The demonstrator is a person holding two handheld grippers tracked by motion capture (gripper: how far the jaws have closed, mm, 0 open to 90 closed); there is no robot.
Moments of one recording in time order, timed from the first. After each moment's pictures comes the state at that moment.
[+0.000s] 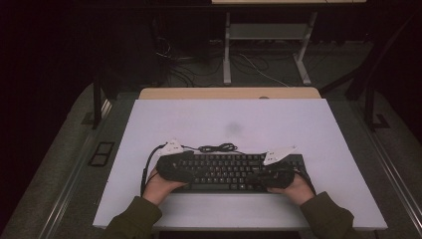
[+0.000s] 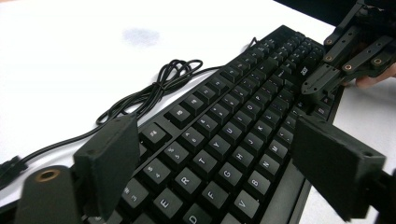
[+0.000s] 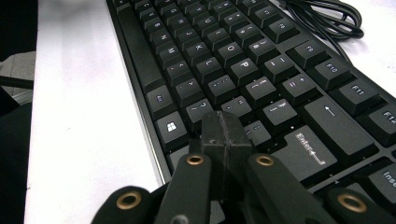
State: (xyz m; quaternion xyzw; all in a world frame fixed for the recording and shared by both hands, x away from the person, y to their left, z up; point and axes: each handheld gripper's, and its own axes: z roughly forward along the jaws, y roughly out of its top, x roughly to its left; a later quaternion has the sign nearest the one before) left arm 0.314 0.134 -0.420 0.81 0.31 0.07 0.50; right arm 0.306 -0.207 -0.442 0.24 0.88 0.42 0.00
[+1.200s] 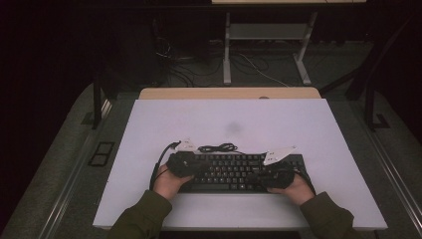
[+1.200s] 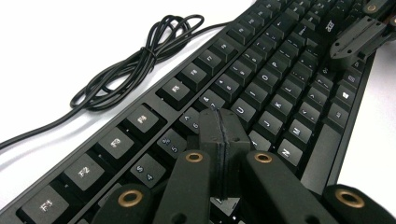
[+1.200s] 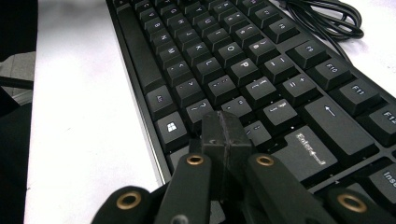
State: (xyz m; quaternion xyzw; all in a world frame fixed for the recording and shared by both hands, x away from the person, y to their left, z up) left arm 0.331 0.112 -0.431 0.86 0.31 0.04 0.41; right arm 0.306 -0.207 -0.442 0.24 0.87 0.42 0.00
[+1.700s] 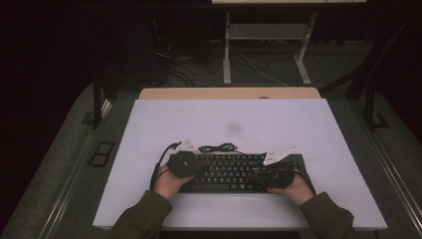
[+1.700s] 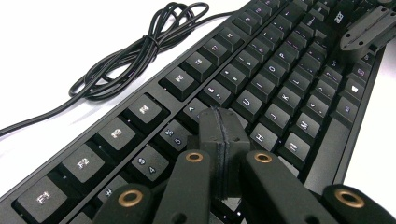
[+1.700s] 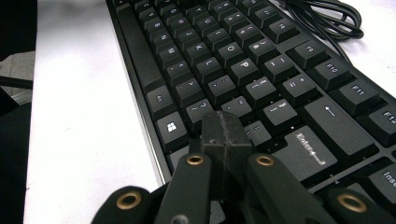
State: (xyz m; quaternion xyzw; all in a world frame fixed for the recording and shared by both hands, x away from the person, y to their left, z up) left arm 0.331 0.112 -0.434 0.86 0.32 0.04 0.40; right arm 0.305 -0.207 -0.442 0.24 0.87 0.42 0.00
